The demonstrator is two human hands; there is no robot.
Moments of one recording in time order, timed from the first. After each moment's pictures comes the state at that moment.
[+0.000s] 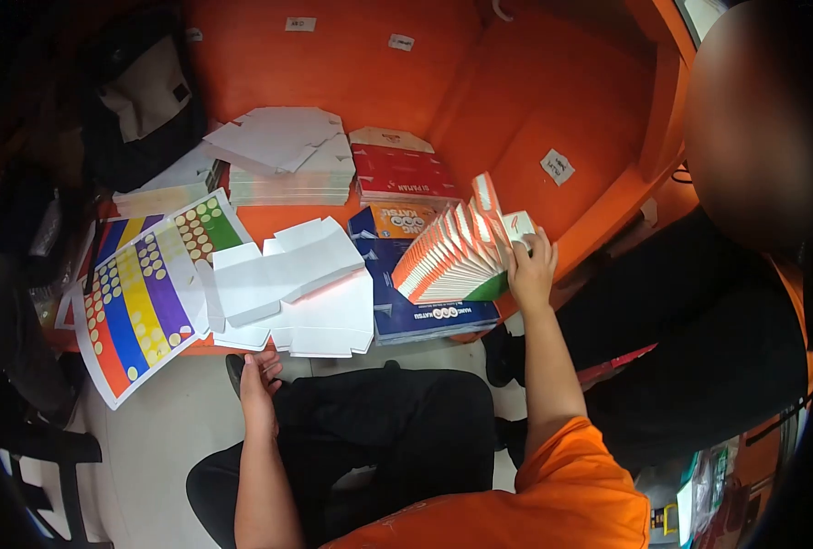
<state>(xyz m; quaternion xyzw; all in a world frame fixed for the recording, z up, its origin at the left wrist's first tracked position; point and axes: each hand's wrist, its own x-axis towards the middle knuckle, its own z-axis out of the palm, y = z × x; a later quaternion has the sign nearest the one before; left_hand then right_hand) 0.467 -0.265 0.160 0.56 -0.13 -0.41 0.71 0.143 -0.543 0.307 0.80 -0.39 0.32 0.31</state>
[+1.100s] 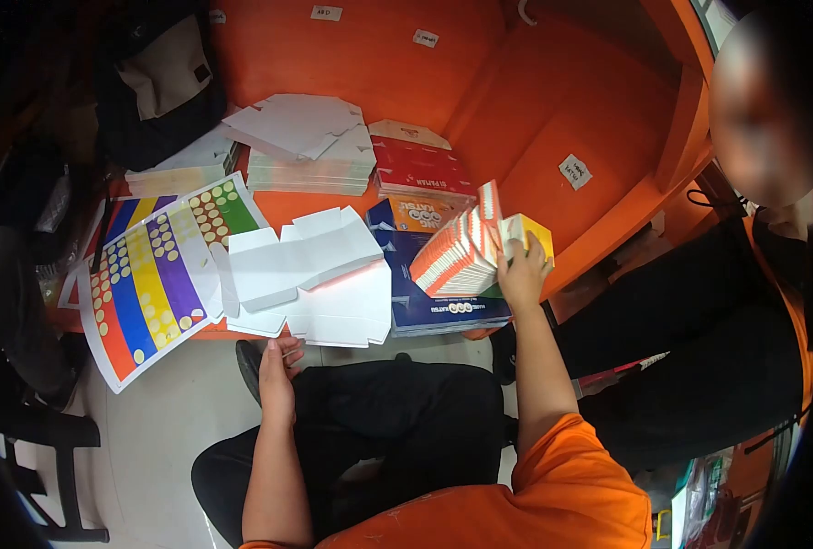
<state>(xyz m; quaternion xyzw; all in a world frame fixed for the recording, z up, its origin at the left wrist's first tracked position) 0.463 -0.267 0.169 0.55 -0.16 -0.41 0.71 0.181 -0.538 0.278 0.76 -0.54 0.27 0.24</state>
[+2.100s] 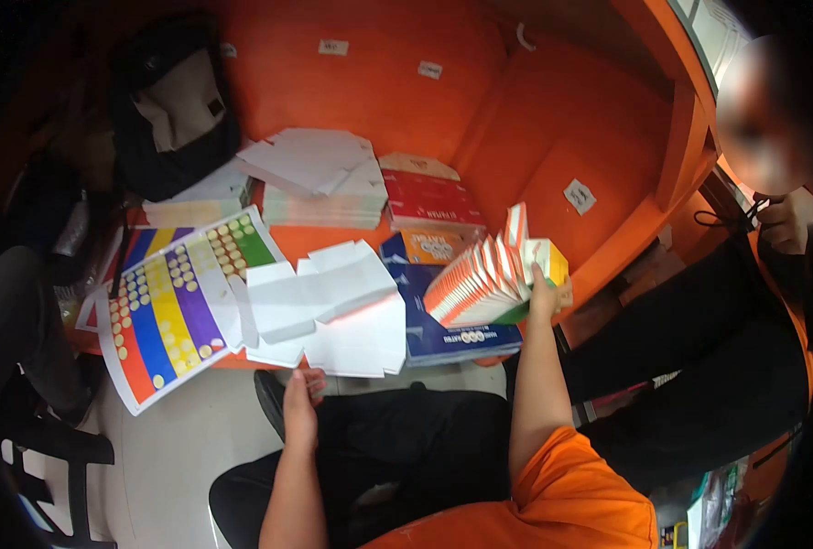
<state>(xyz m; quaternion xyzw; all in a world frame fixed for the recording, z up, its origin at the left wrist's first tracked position) 0.459 -0.271 0.158 0.55 -0.15 -0.42 0.71 0.170 -0.582 0.275 0.43 -0.73 0.53 -0.04</state>
